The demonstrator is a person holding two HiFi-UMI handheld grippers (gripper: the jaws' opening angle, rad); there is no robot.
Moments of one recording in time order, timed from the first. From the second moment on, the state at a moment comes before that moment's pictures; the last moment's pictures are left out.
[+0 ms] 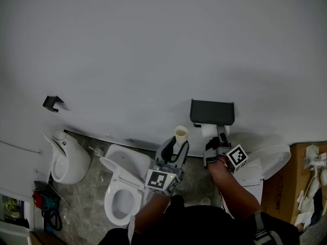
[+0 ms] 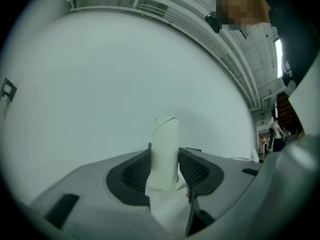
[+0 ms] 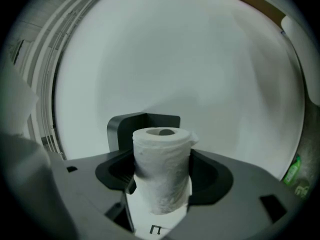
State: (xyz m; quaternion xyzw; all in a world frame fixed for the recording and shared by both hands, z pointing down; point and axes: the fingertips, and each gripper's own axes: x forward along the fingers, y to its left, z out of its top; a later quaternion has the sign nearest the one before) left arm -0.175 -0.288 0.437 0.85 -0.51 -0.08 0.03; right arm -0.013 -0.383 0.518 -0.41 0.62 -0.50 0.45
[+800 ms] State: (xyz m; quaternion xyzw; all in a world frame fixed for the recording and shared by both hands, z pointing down) left arm -0.193 -0.280 0.441 0.84 -0.53 -0.08 0.04; right arm -0.048 -0.371 0.521 -0.37 0.67 -0.50 0.41
